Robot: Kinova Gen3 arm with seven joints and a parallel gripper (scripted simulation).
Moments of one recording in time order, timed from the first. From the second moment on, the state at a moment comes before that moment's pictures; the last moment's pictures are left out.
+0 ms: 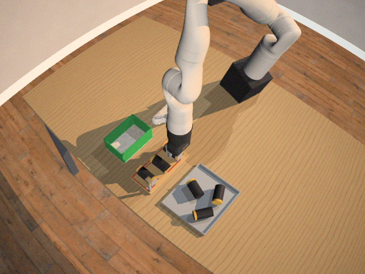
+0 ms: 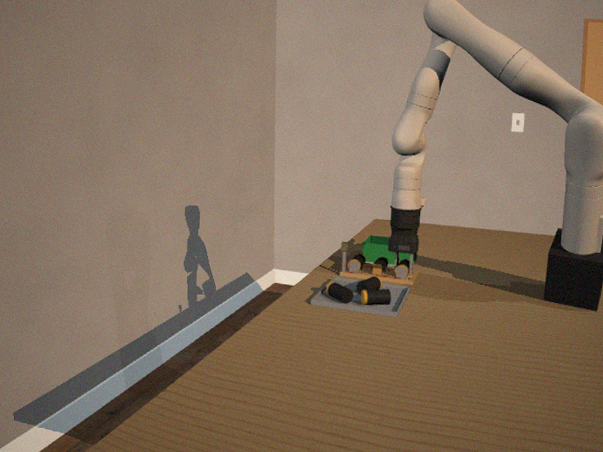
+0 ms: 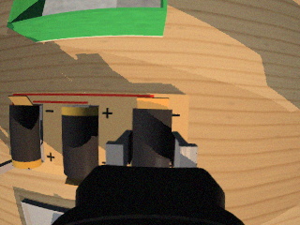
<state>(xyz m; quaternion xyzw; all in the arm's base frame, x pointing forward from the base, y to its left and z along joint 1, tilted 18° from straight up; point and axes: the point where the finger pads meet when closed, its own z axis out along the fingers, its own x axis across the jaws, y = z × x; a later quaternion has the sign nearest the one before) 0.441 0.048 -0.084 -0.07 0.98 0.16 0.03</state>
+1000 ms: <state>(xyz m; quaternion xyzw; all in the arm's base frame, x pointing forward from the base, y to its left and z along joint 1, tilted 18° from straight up) 0.435 0.044 -0.066 -0.07 0.98 0.16 0.03</state>
